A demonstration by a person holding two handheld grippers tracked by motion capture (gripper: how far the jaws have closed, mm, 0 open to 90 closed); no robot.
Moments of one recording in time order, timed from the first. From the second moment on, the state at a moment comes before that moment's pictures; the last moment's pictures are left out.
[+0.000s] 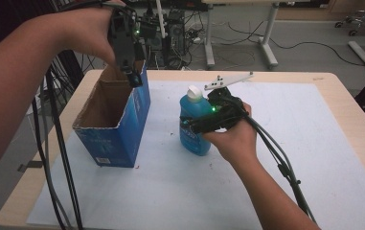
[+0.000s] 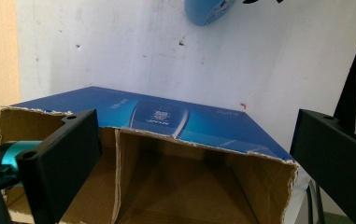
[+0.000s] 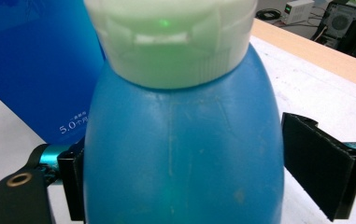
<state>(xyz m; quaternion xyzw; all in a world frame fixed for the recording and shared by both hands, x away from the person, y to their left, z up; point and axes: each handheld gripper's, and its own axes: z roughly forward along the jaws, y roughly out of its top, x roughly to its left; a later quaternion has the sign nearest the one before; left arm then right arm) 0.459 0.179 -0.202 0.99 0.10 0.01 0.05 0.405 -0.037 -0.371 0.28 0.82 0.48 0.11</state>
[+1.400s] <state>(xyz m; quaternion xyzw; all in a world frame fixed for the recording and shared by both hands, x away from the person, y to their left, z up) 0.460 0.180 -0.208 0.99 0.10 0.00 0.05 0.396 -0.034 -0.371 0.27 0.82 0.49 0.14</state>
